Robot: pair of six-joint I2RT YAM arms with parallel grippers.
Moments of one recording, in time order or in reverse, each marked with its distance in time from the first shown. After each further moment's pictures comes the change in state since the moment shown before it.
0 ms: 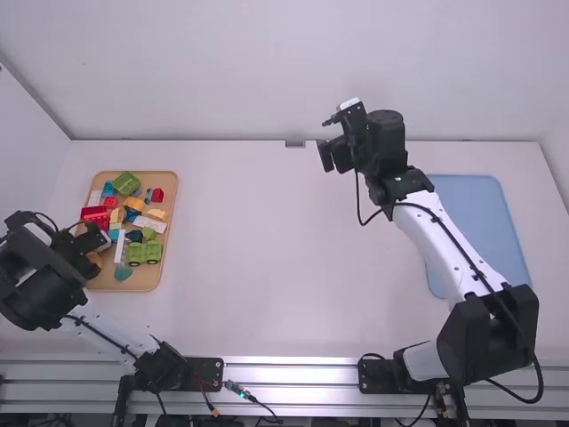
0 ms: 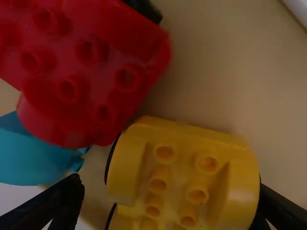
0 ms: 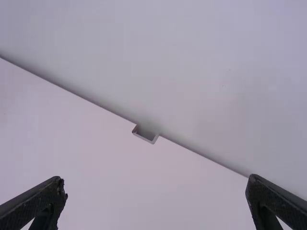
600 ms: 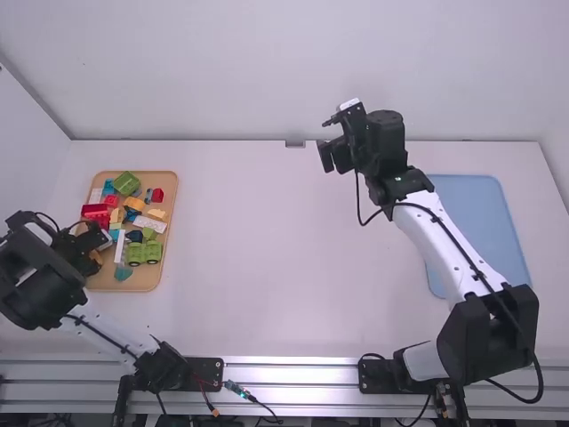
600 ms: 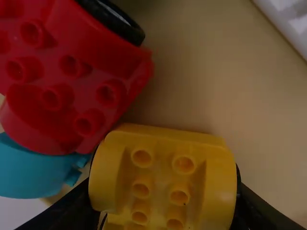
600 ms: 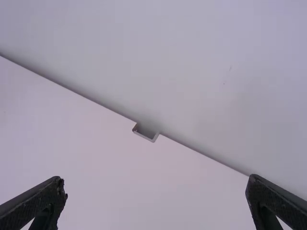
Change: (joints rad) left arm -0.003 0.005 0.000 -0.003 0.026 -0.011; right arm 0.000 0.000 0.000 -0.007 0.000 -0.002
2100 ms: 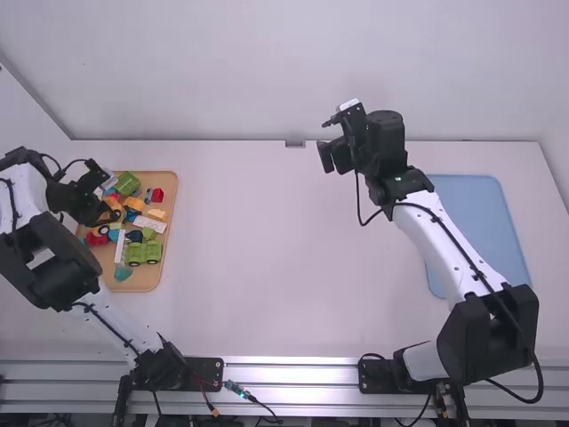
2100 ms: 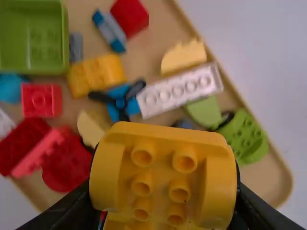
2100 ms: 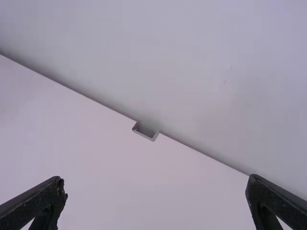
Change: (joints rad) left arm -0.224 0.045 0.572 -0.654 0.278 -0.363; right arm 0.000 0.000 0.000 -0.005 0.000 -0.005
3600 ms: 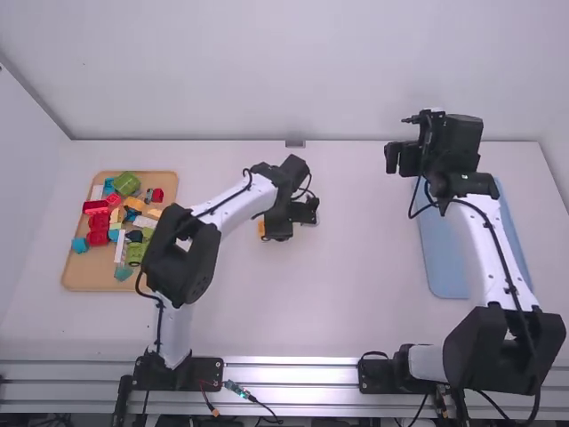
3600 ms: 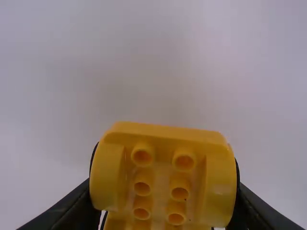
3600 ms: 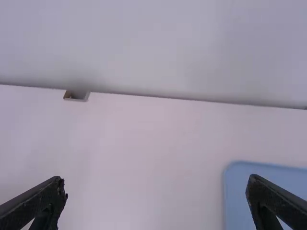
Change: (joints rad) left arm -1.220 -0.003 -0.256 0.322 -0.380 -0.367; right arm -0.362 -0.063 0.000 -0.237 -0.100 0.106
